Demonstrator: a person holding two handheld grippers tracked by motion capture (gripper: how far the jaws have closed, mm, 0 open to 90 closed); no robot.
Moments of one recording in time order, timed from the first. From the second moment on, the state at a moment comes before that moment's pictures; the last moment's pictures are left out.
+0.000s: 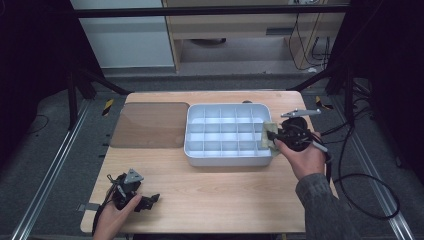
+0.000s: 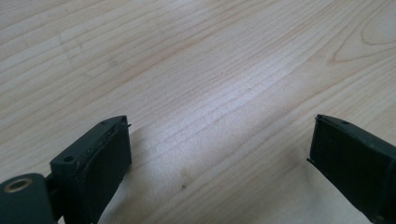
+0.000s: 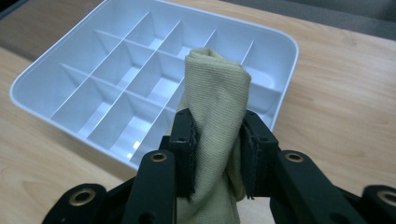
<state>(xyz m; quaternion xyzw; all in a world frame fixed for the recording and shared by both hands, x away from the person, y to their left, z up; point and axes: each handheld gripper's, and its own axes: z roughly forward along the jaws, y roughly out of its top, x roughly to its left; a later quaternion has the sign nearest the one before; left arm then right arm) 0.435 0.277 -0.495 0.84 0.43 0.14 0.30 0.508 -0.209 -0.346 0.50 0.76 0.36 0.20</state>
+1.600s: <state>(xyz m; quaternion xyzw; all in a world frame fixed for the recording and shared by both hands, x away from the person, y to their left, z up) 0.462 0.291 -0.509 0.81 0.44 0.19 0.33 0.552 -0.197 -0.386 0.49 0.80 0.27 0.22</state>
